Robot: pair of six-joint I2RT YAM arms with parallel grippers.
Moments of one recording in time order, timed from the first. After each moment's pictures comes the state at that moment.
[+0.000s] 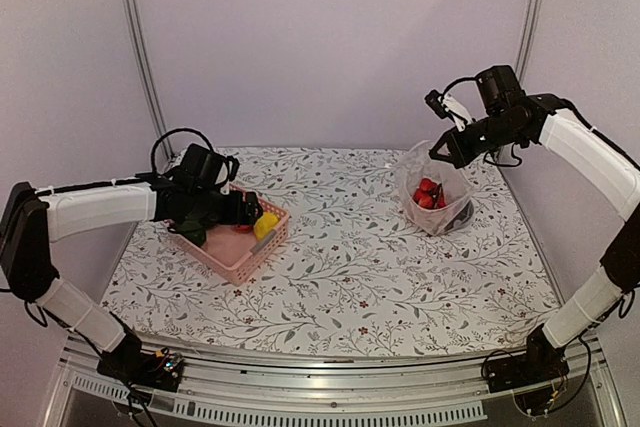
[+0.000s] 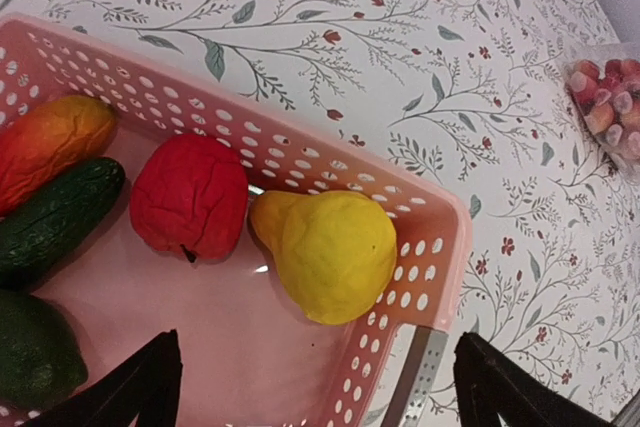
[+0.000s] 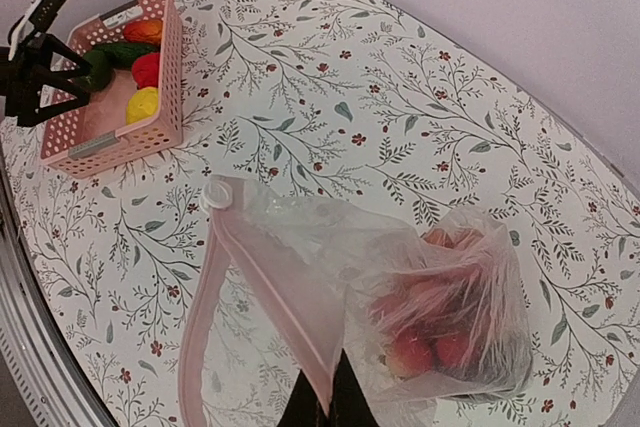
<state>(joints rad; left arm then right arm) -0.54 1.45 0.93 -0.29 -0.06 -0.40 0.37 1.54 1.56 -0.83 -0.35 -0.25</state>
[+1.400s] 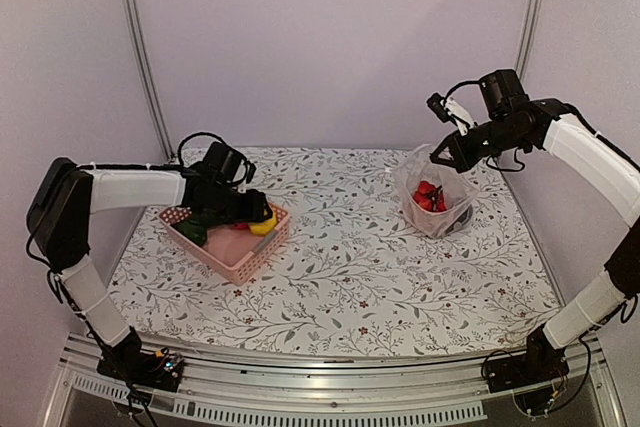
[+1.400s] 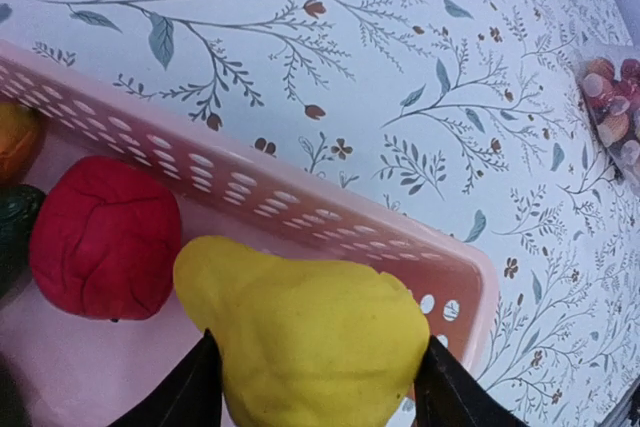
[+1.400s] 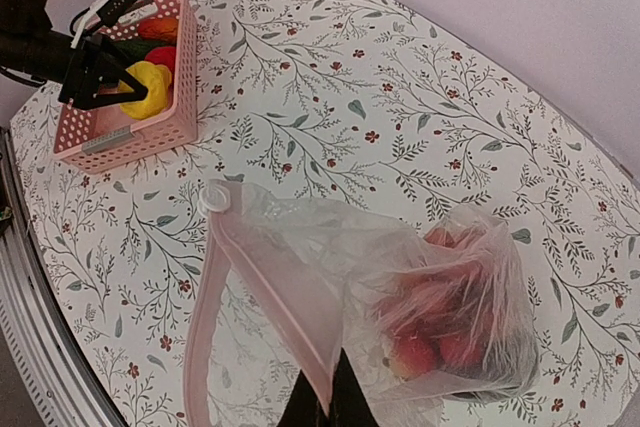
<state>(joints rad) -0.50 1.73 1.09 -0.28 0.08 -0.43 0.37 1.49 1.50 -0.81 -0.38 -0.25</state>
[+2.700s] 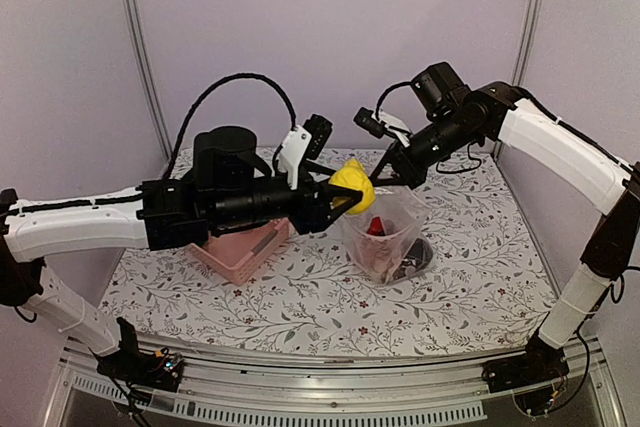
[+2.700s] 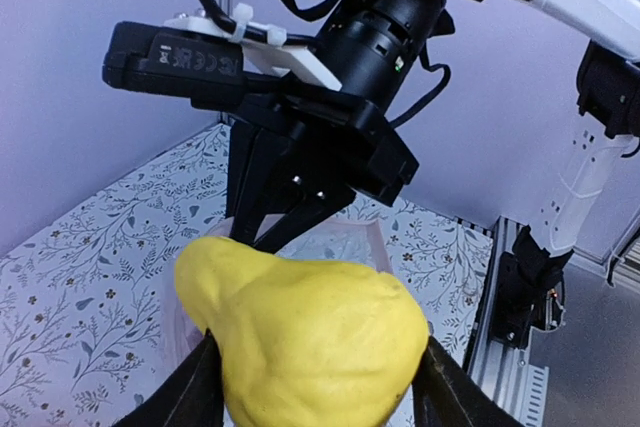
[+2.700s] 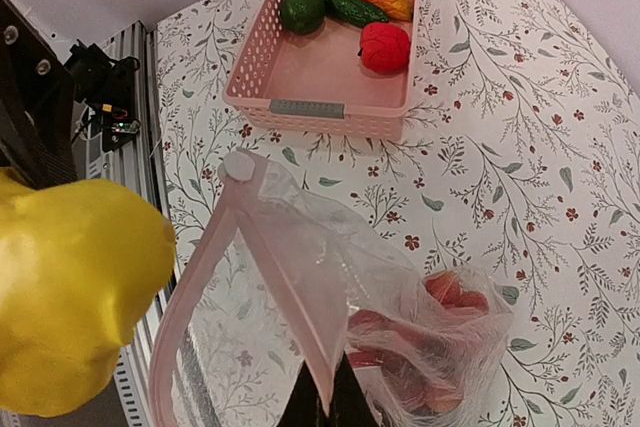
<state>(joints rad) -1.12 1.36 1.13 0.05 -0.02 -0.13 0.68 1.69 1.76 -0.99 -0.50 -0.31</state>
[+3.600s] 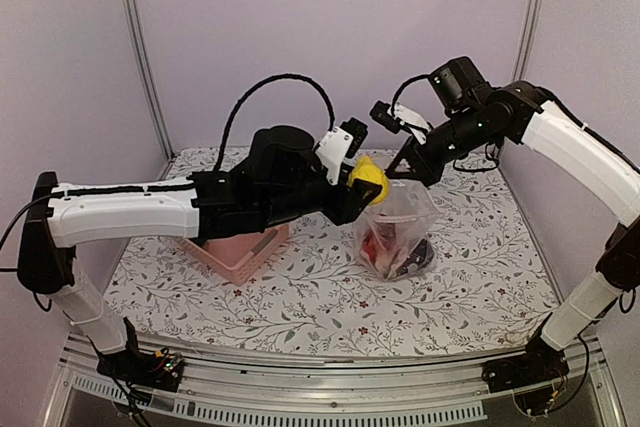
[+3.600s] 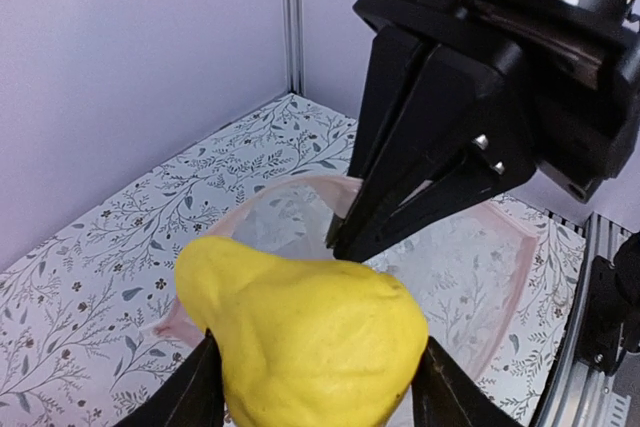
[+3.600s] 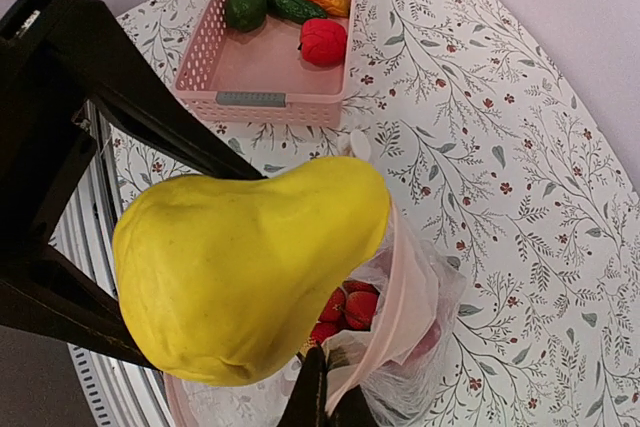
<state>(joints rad) -1.12 1.61 1.31 0.02 -0.22 -0.09 0.69 1.58 1.71 -0.99 -0.34 -0.31</state>
